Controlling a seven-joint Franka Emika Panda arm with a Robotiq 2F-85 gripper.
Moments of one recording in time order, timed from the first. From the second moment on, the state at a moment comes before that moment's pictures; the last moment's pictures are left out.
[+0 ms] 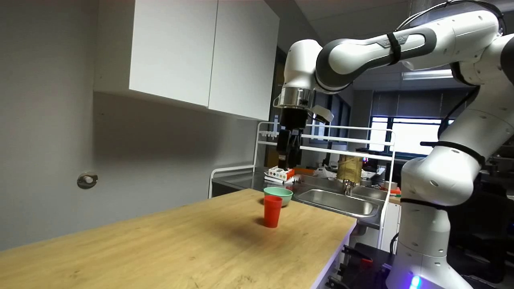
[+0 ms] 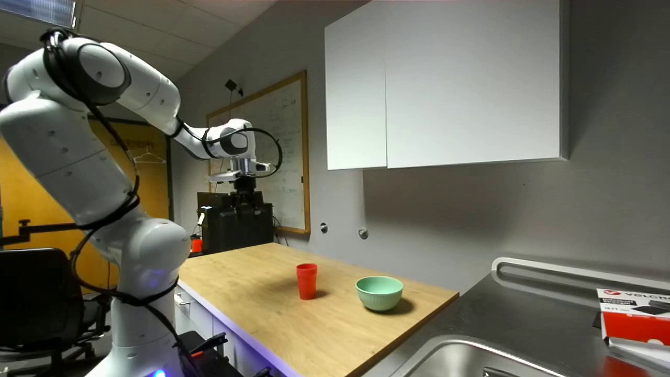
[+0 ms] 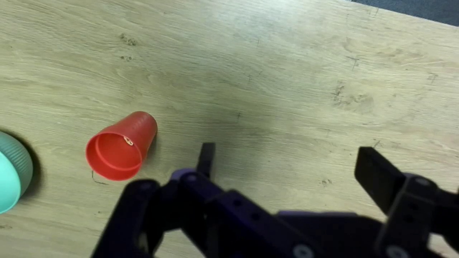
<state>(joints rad) 0.19 -0.56 0.29 -2.45 0.13 1.96 0.23</state>
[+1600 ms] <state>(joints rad) 0.08 -0.14 0.09 -2.42 0.11 2.25 0.14</state>
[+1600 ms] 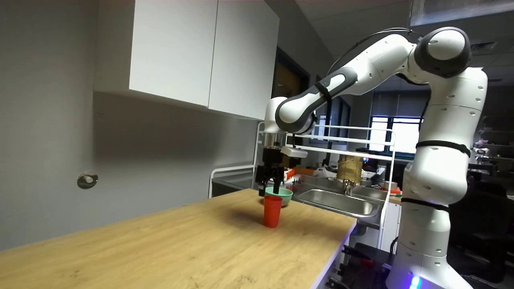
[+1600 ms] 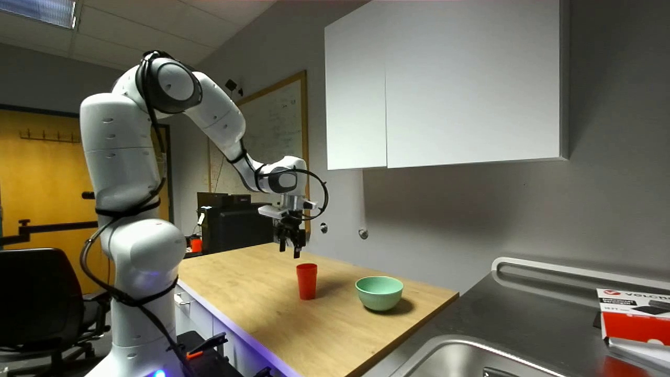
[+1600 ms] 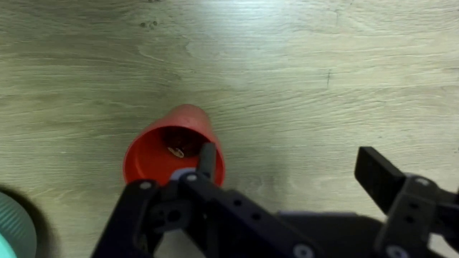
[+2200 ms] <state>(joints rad) 0.07 0.02 0.06 -2.34 0.16 2.25 0.10</state>
